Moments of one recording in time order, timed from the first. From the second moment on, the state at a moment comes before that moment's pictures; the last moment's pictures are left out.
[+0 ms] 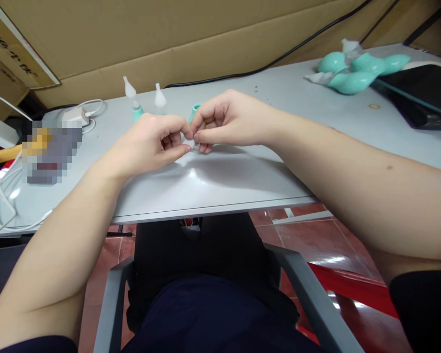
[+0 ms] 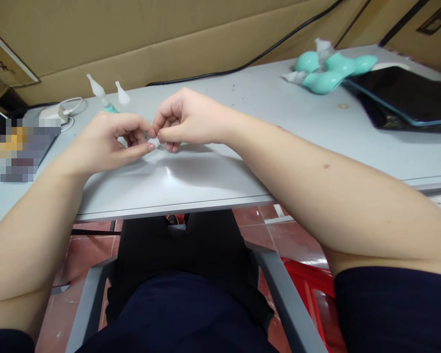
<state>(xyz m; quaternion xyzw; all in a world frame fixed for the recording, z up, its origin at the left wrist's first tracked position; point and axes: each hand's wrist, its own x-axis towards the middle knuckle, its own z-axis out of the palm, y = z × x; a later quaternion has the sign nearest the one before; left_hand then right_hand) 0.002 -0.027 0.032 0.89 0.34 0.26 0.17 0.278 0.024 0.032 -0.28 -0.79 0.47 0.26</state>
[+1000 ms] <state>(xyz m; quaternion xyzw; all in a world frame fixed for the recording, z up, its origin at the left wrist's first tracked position) 0.004 -0.028 0.034 0.90 0.34 0.22 0.15 0.284 0.018 0.032 -0.22 -0.94 0.22 0.16</state>
